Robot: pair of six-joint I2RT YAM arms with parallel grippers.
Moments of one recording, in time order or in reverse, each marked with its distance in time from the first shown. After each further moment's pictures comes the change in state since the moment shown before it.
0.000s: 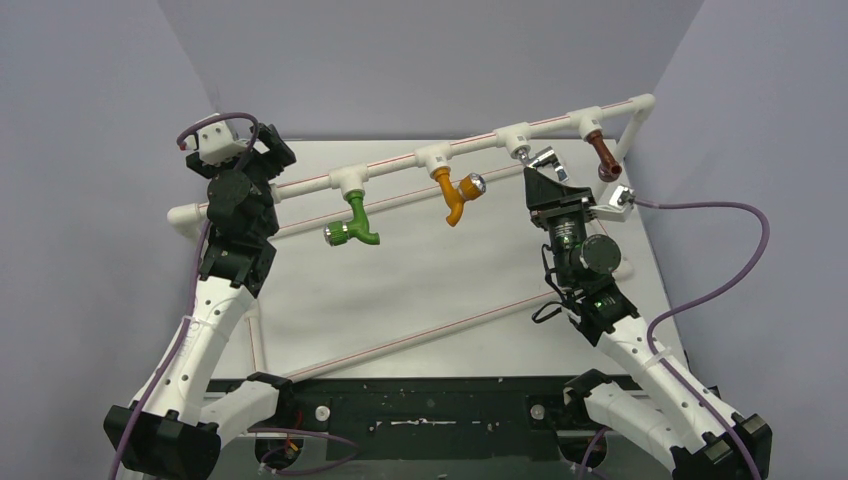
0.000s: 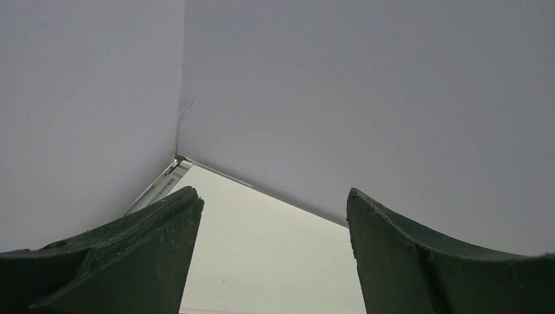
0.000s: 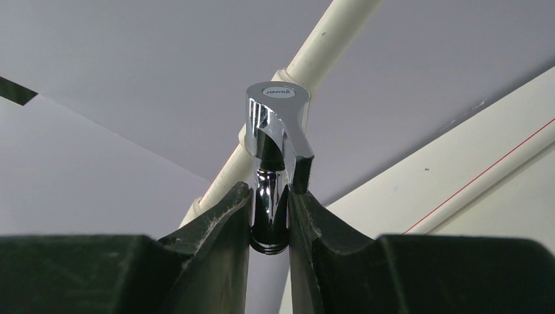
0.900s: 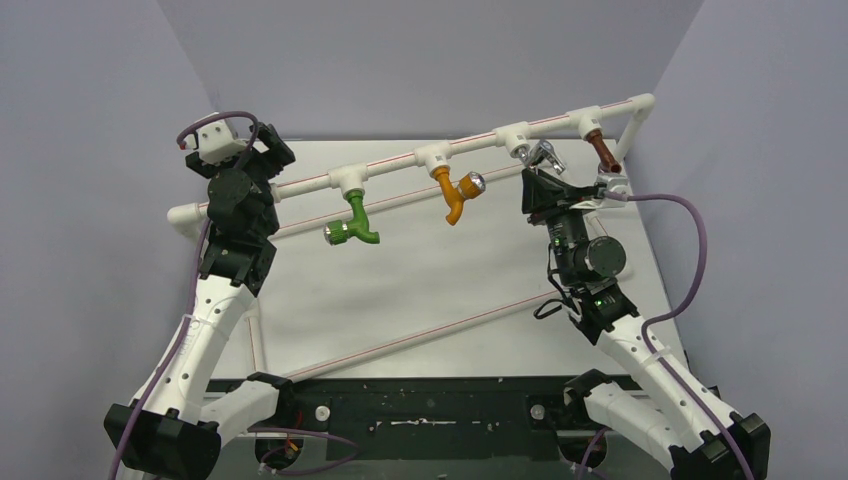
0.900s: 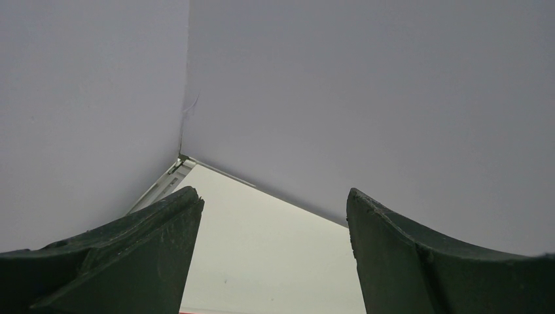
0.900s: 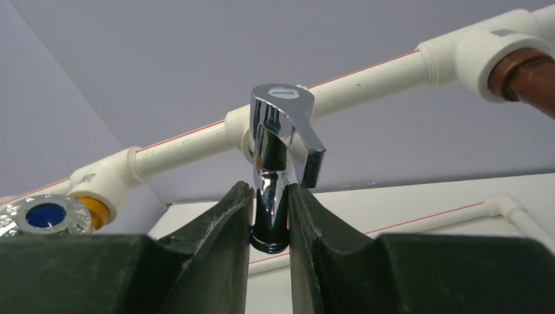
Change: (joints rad) left arm 0.000 0.008 0.006 -0.003 -0.013 0.000; right arm -0.011 0.006 0.000 0.084 -0.142 -0.648
